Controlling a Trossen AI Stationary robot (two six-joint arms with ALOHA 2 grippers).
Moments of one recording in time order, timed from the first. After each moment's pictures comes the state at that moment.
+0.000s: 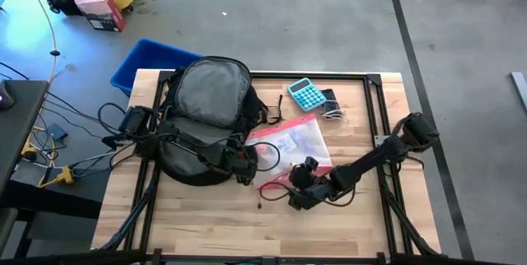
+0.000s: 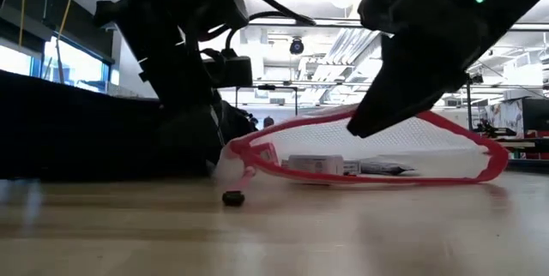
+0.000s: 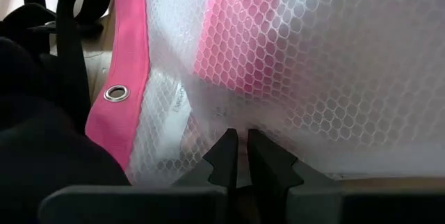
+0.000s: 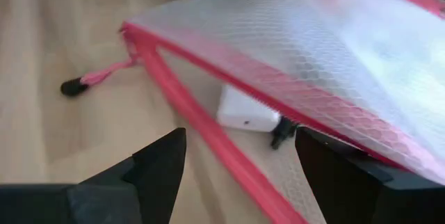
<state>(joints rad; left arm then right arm) -0.23 1.87 0.97 -0.36 -0.55 -0.26 0.51 1.77 0.94 -0.18 0.59 0.76</state>
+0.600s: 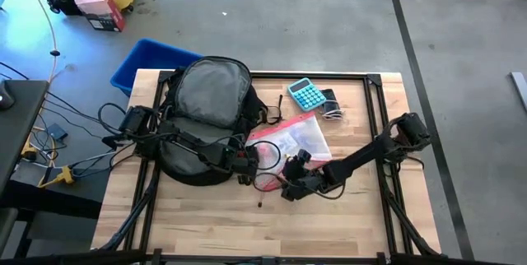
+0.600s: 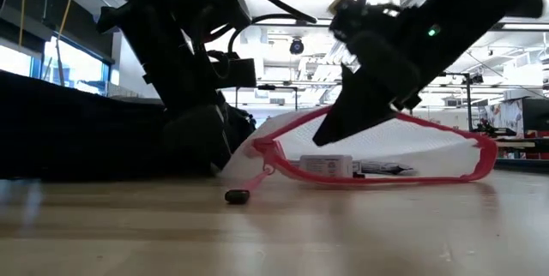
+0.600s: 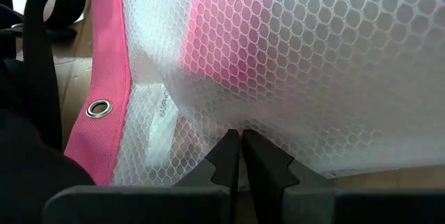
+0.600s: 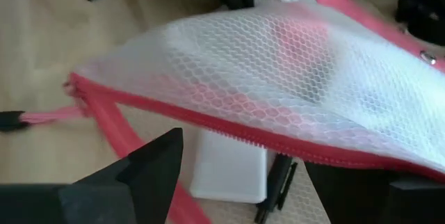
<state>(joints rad) -0.24 1.87 0.97 -0.29 -0.48 -0.26 0.39 1.83 0.93 -0.05 0.57 0.58</state>
